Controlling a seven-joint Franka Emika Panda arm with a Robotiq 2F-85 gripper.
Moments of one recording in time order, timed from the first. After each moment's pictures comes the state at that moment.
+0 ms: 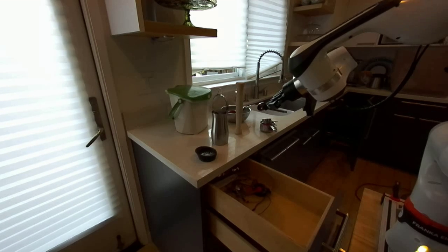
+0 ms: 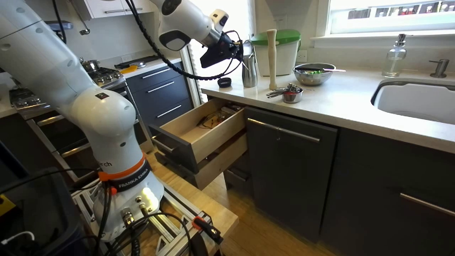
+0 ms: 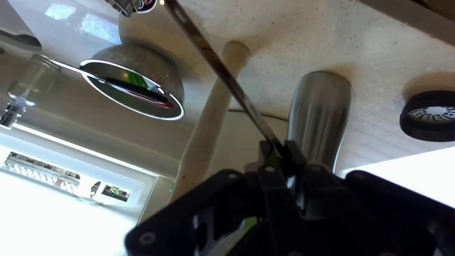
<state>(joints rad) 0.09 -0.33 0.07 -2.60 1.24 3.28 -1.51</state>
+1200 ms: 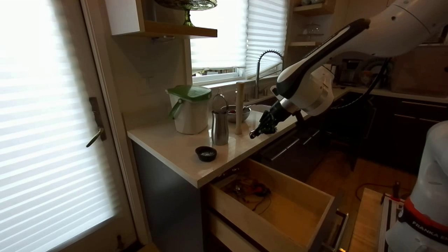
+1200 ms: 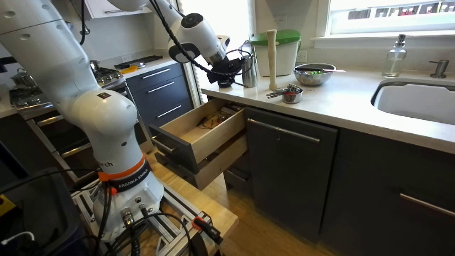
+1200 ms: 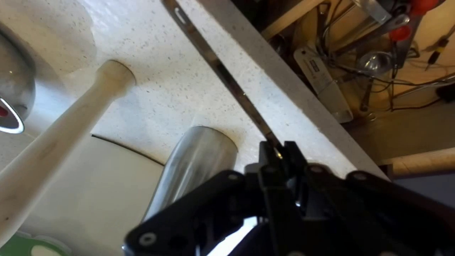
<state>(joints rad) 0.13 -0.17 0.04 -2.59 1.07 3.08 -1.72</state>
